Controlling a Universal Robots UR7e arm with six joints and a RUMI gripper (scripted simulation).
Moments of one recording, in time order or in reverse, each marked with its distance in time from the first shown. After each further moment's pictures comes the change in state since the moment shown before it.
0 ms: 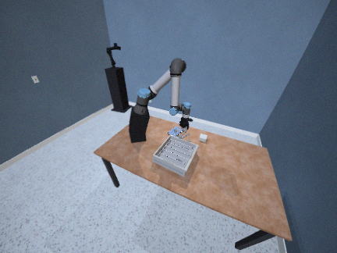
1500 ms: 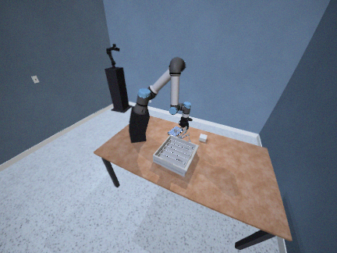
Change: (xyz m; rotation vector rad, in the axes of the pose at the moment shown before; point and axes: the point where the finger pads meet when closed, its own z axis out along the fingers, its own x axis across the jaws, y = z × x) arm -0.005 0.004 -0.005 -0.010 -0.020 -0.013
